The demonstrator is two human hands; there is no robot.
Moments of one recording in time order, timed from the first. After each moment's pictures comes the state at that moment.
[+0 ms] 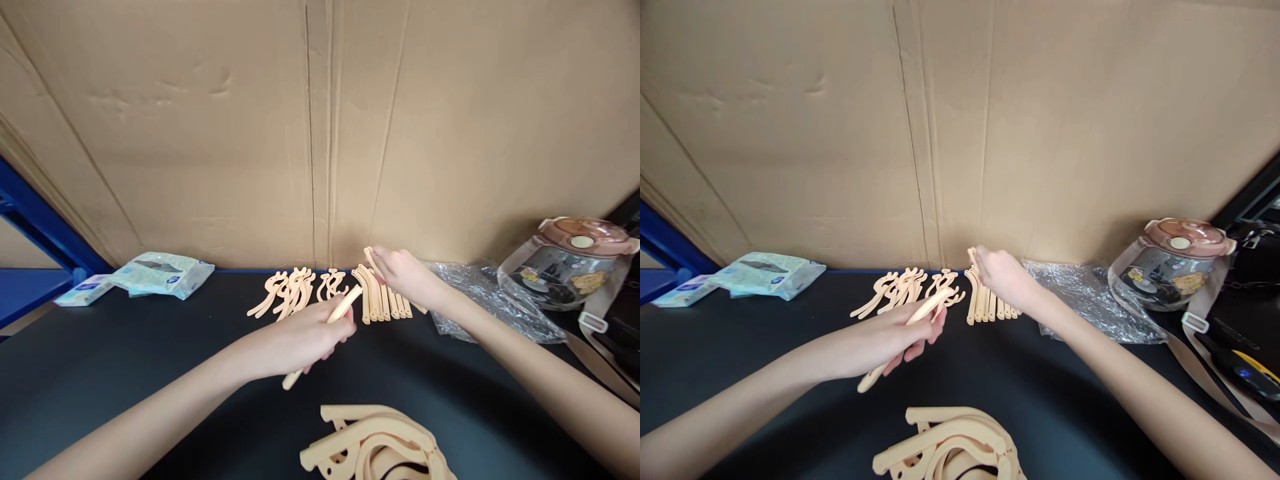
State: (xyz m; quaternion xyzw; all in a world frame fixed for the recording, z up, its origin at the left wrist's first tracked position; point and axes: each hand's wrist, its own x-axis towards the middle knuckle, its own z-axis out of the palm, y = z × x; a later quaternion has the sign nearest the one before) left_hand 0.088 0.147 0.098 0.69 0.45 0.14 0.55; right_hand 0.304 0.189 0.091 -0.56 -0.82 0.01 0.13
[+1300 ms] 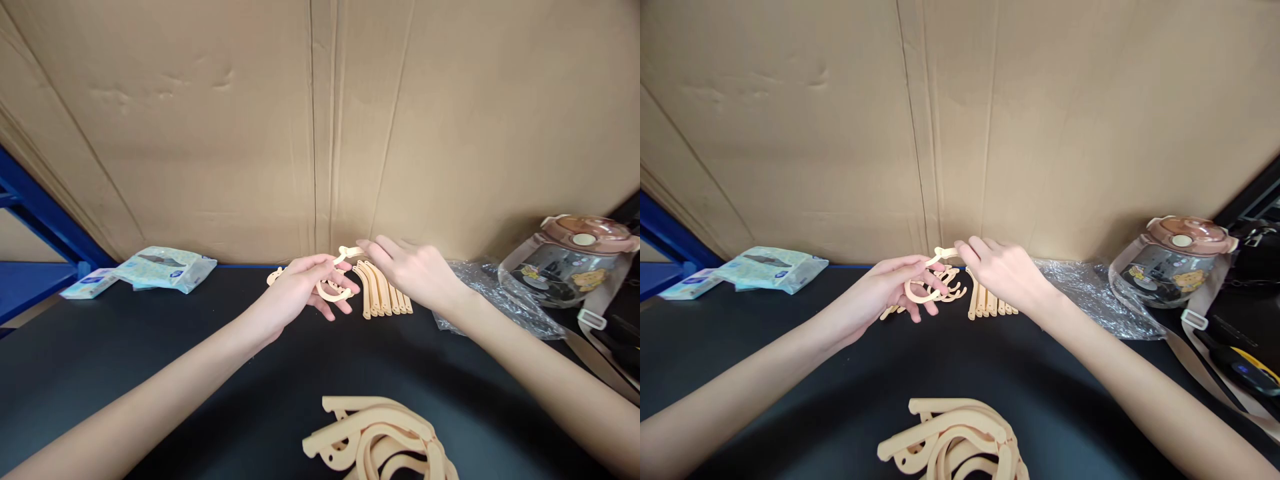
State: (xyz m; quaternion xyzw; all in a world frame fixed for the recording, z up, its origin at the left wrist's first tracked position) left_hand 0.091 0.162 0.111 0.60 0.39 0.35 0.61; right_hand 0.302 0.166 0.108 -0.43 -0.85 -0.27 0.14
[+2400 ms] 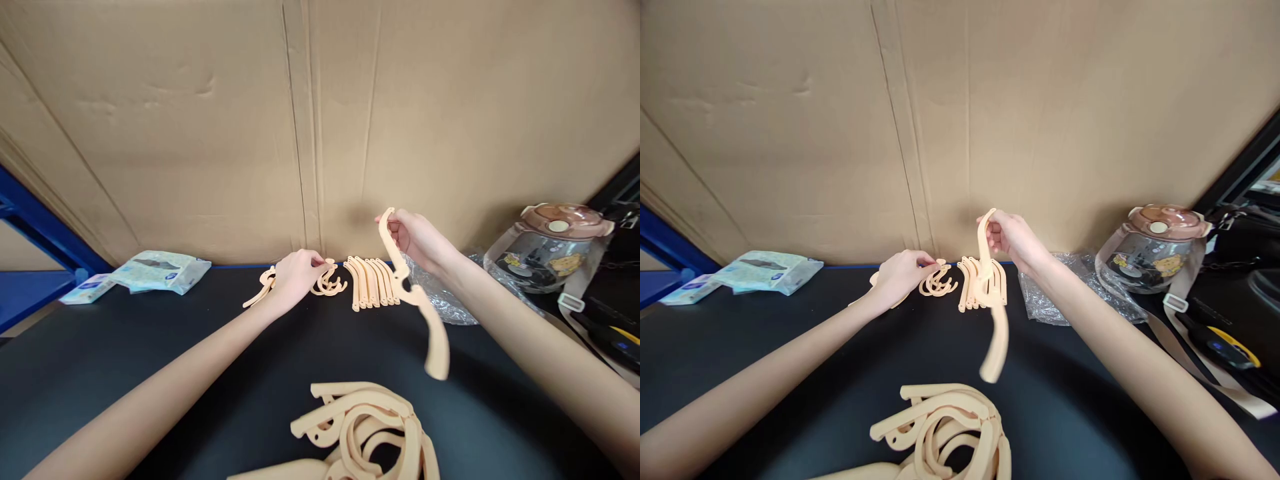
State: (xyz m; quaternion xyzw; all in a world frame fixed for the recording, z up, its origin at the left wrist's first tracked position) left_hand 0.114 0.214 0.069 0.69 0.58 0.29 0.33; right_hand 0.331 0.199 0.117 -0.48 -0.58 0.41 0.52
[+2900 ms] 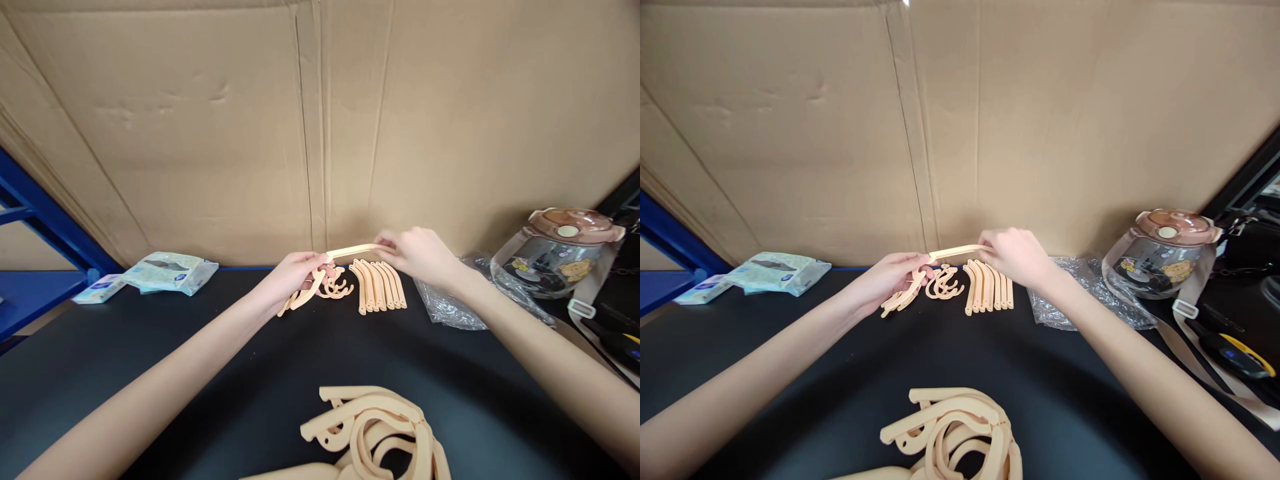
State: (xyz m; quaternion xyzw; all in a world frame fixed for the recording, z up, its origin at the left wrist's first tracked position) left_hand 0.093 0.193 0.097 0.57 0.45 0.36 0.59; right_hand 0.327 0.185 0.115 -0.54 -0.78 0.06 0.31
